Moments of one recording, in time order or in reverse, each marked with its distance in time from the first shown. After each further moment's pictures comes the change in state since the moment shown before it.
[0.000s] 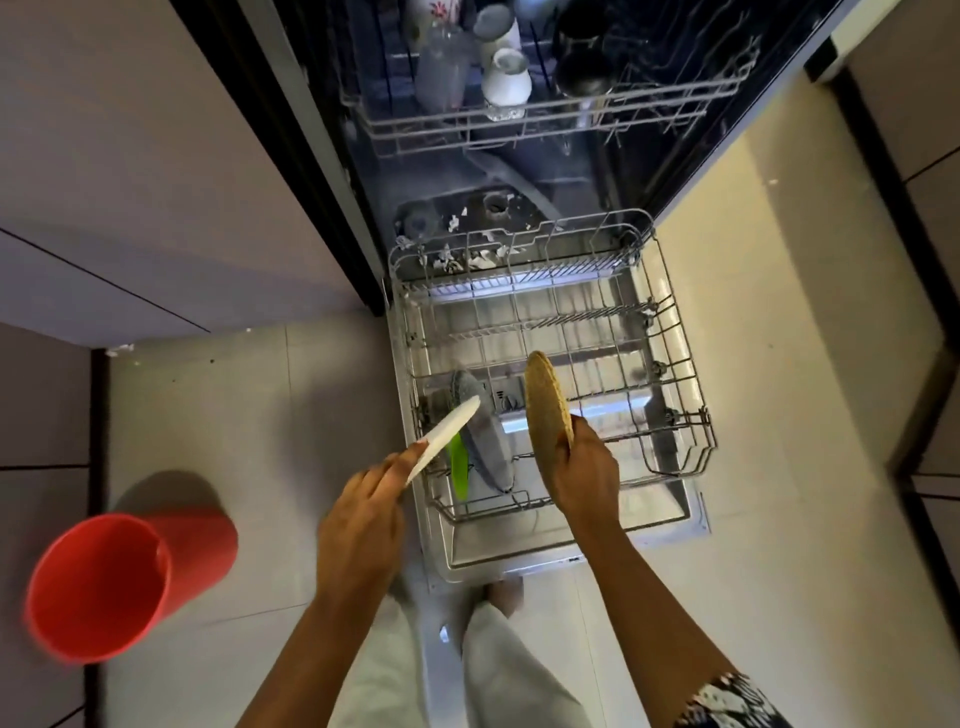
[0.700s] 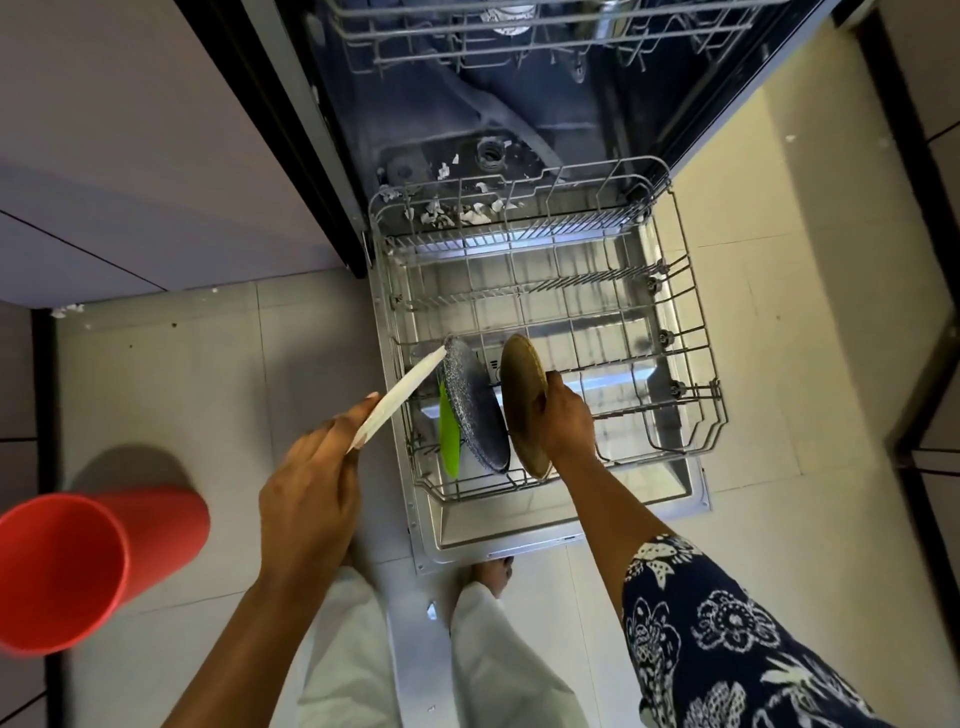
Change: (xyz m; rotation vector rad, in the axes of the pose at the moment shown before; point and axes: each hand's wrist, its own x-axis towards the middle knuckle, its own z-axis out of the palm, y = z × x) left_hand 0.013 -0.040 0.021 -0.064 0.038 -0.080; right_hand 0.072 0.025 0.073 -0.134 -0.141 -0.003
